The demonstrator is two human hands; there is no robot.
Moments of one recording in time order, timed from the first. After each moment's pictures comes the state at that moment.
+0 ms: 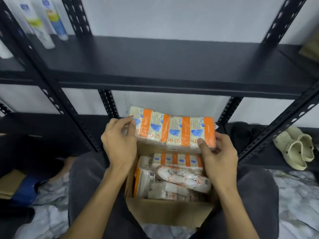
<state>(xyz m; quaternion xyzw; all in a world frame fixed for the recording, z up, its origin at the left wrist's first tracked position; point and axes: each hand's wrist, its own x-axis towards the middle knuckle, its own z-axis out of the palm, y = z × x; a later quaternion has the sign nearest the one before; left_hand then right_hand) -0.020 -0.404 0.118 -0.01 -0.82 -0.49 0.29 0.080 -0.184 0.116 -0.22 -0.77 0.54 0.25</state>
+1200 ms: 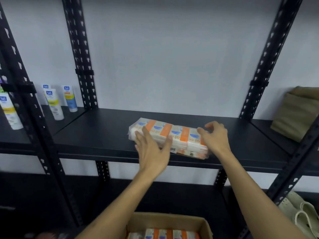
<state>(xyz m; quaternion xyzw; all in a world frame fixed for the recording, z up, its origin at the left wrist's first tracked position) -0.127 -0.295 0.236 -0.07 -0.86 -0.50 0.10 -0.127 -0.083 0.271 -0.19 -0.86 0.41 0.25</state>
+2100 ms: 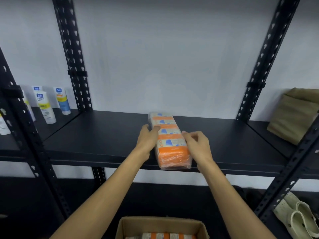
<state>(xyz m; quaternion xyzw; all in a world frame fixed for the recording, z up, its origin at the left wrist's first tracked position) -0.196 -0.285 0.274 -0.01 -0.70 -0.71 -0.09 -0.133 -0.129 0.257 -0.19 -0.77 0.58 0.18</state>
